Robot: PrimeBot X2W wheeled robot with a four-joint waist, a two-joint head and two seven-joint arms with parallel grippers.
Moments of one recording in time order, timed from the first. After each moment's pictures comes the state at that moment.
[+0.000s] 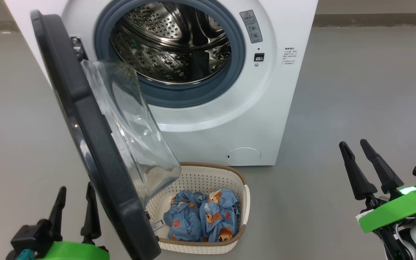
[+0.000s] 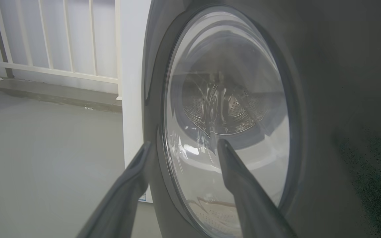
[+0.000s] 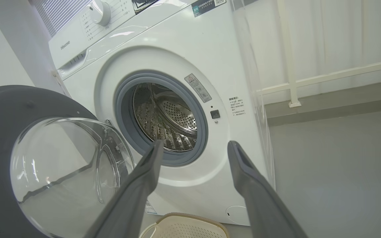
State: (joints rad) left arm -0.11 0.13 -0.08 0.29 -0.40 -0.04 -0.25; right arm -0.17 -0.43 0.31 0.14 0.85 0.13 -0.24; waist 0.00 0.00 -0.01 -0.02
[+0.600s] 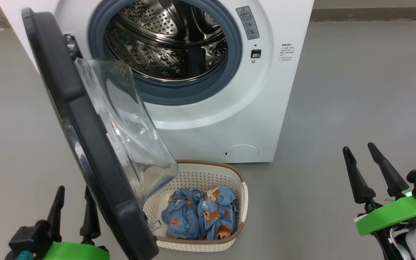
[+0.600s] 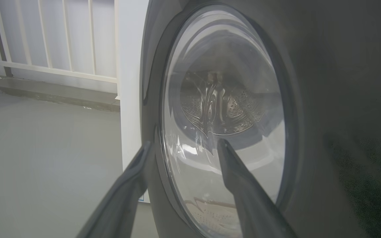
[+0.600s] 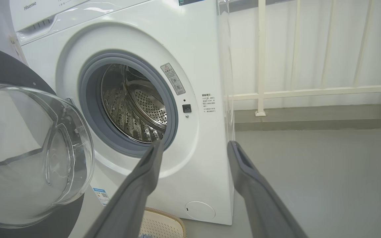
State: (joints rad) left arm -0.10 0.13 -0.08 0.26 -0.40 -0.03 -0.25; right arm -0.15 -0.33 0.19 0.22 0.55 0.13 -0.25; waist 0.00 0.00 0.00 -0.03
